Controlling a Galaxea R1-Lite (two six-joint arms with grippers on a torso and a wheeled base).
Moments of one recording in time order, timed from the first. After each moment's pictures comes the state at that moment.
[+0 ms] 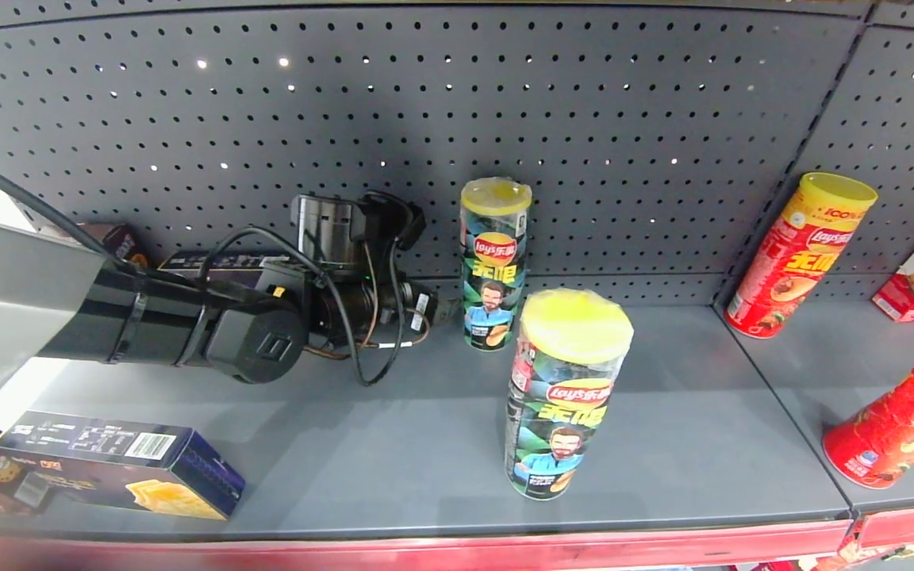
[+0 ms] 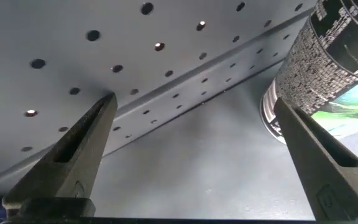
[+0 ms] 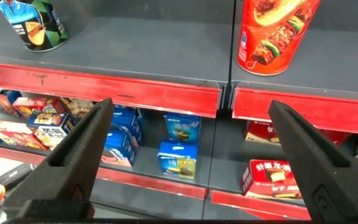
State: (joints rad) left arm -0.44 2.03 -1.31 -0.40 0.07 0.14; right arm 0.31 0.00 0.00 0.00 -0.07 0.01
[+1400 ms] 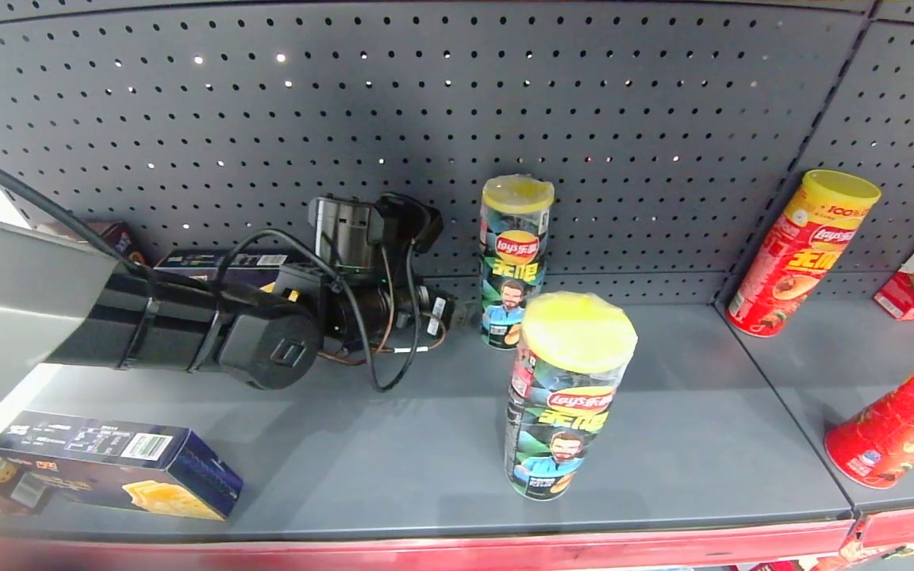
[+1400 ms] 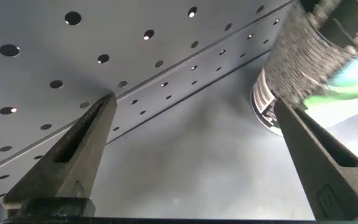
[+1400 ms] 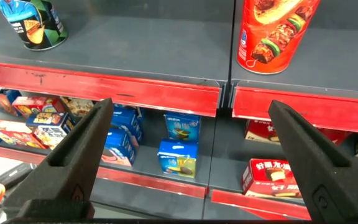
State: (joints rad) left arm -0.50 2.02 -1.30 -0.39 0.07 0.13; right arm 0.31 0.00 0.00 0.00 -0.07 0.01
